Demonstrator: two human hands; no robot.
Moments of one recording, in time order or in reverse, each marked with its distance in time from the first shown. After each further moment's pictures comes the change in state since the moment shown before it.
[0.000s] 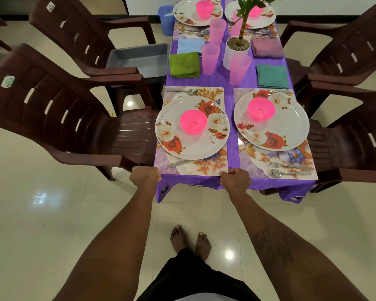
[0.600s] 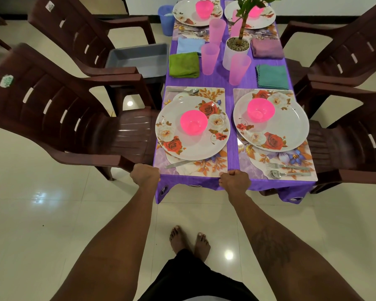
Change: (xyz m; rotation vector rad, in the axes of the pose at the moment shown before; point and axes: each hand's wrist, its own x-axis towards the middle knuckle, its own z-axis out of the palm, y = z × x) left_hand -0.037 0.023 -0.005 0.367 0.096 0.101; right_hand 0.003 0.003 0.001 0.015 -0.022 0.058
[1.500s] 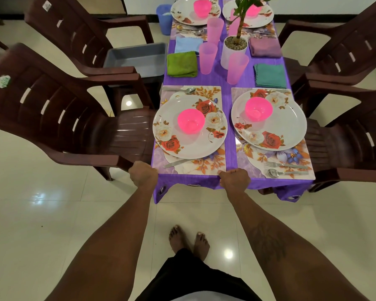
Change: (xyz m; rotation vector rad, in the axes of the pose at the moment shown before) left_hand -0.004 -0.004 -0.002 0.049 0.092 0.126; right_hand -0.003 -0.010 -0.009 -0.110 0.016 0.003
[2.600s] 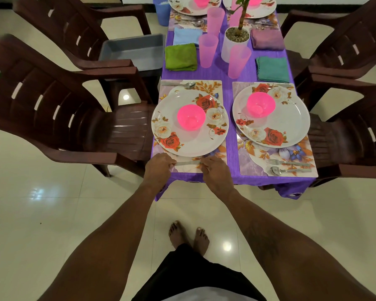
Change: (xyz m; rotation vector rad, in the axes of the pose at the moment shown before) left_hand -0.017 0.012 0.005 0.173 -0.156 0.905; right_hand -0.017 -0.016 0.025 -0.178 -0.106 -0.839
